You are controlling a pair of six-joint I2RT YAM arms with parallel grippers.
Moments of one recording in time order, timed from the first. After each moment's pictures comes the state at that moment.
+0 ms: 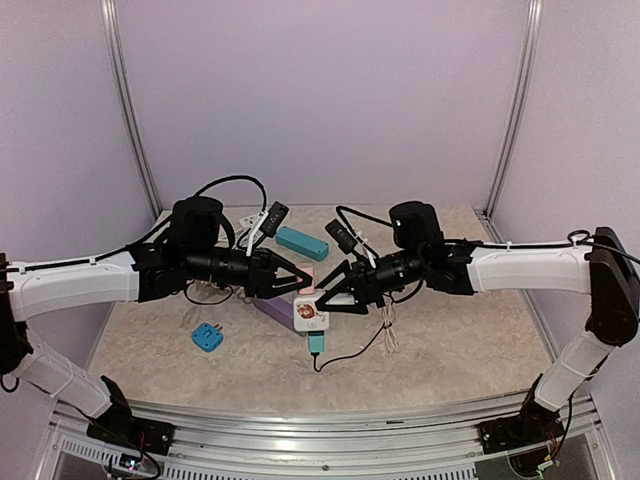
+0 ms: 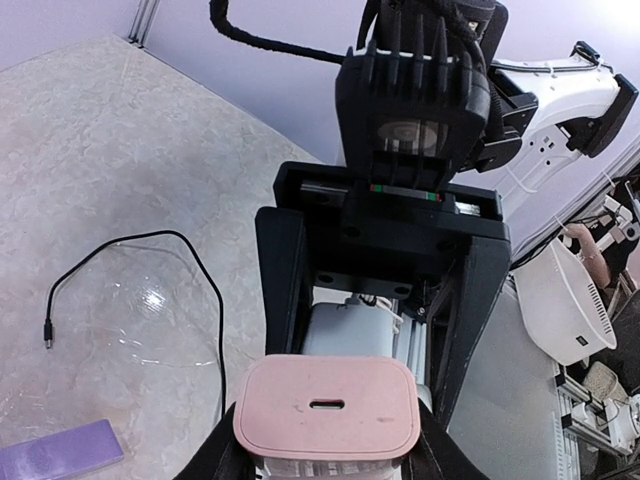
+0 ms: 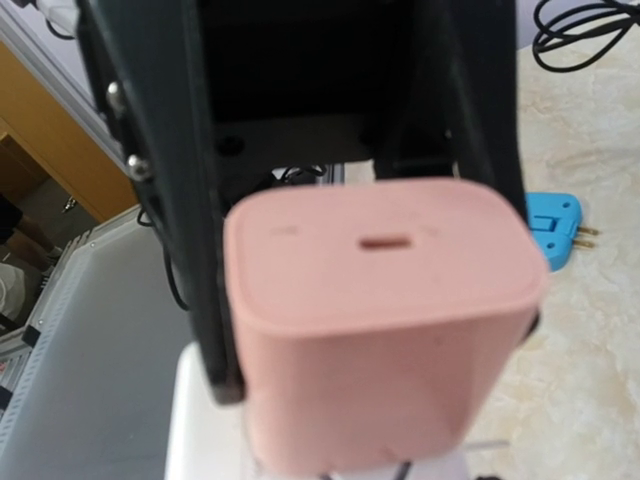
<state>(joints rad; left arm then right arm) -0.78 1.36 0.94 0.07 0.63 -0.33 0.81 1.61 1.05 0.16 -0.93 0.19</state>
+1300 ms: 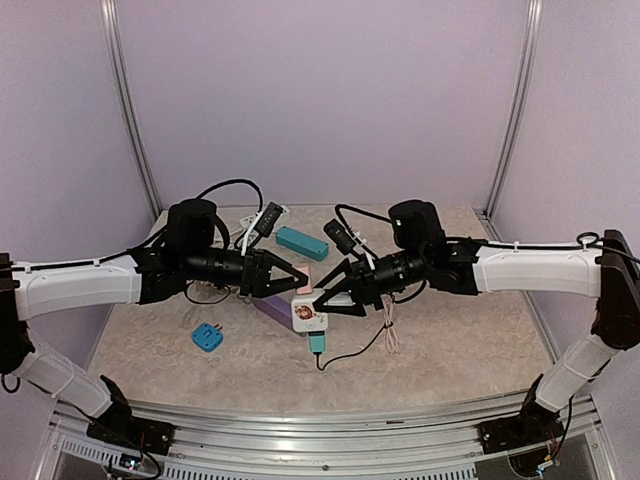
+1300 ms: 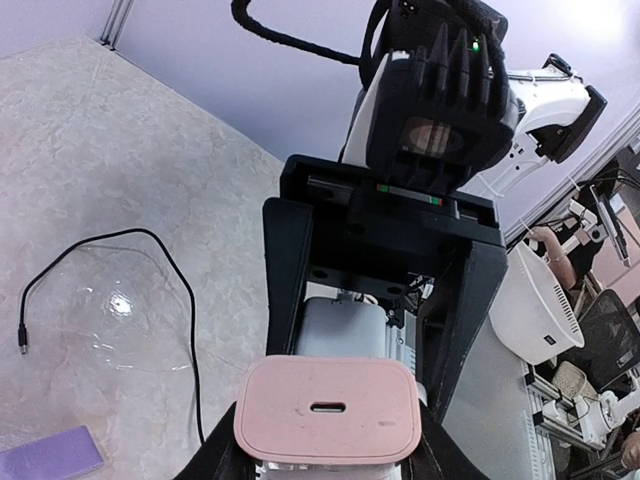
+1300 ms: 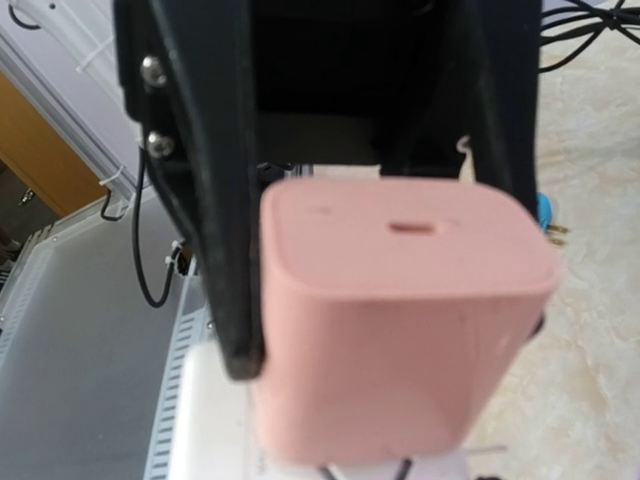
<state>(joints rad) -0.72 1.38 0.90 0.18 0.76 -0.40 0.84 1.57 1.06 0.08 -0.83 0.13</state>
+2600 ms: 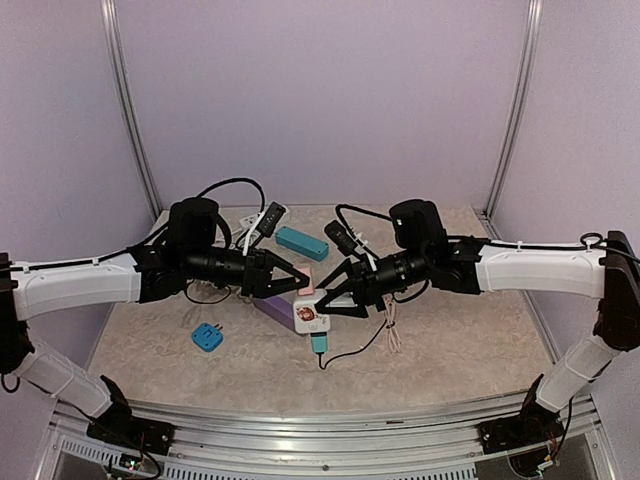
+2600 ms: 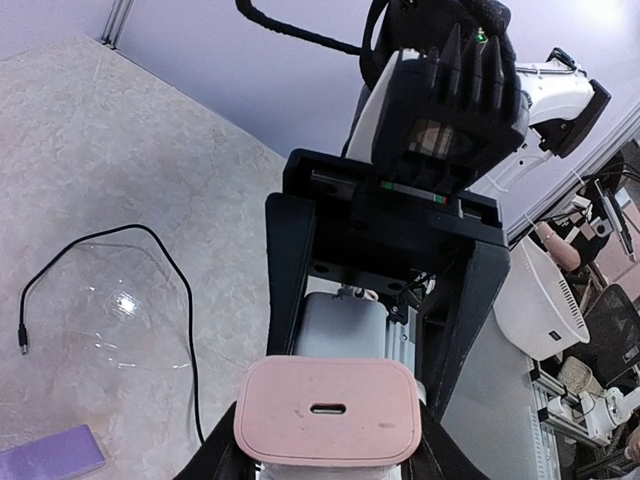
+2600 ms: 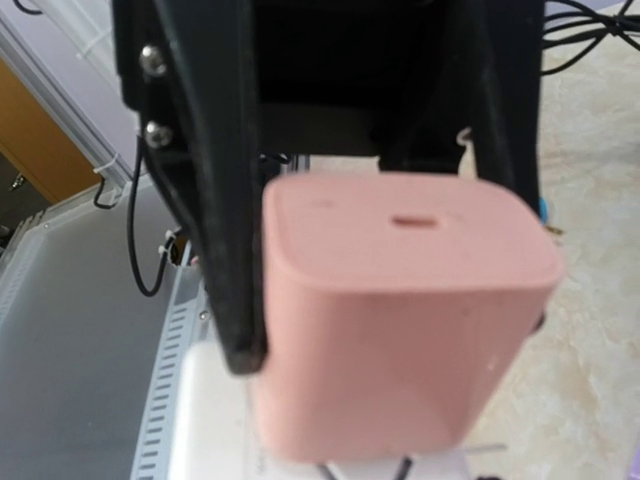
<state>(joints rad) -0.74 1.36 0.91 0.14 0.73 -0.38 0.84 1.56 1.07 0.05 -0.82 0.07</state>
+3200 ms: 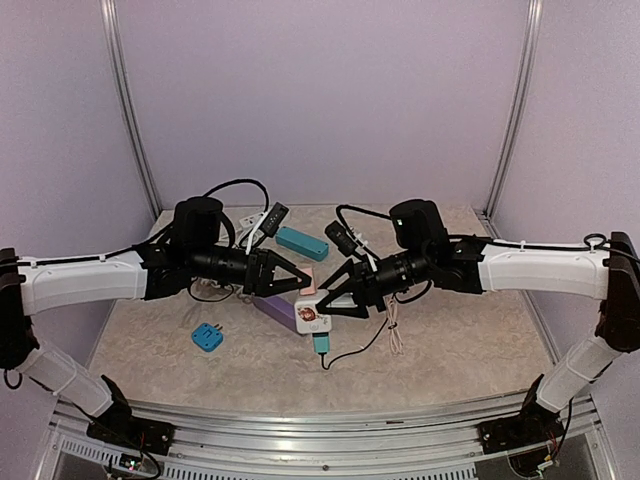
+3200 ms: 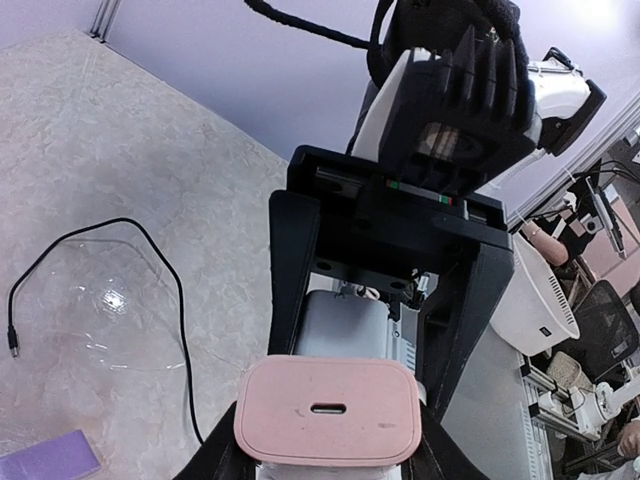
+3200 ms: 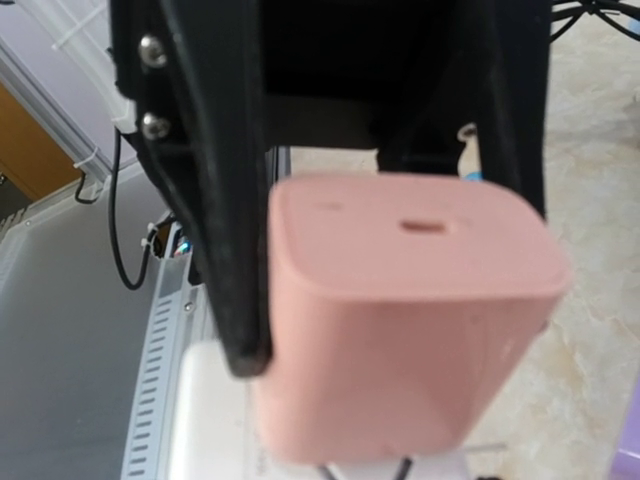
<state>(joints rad) -0.72 1.41 0.93 0.16 0.78 -0.38 0.85 1.54 1.07 -0.01 -0.78 0.07</state>
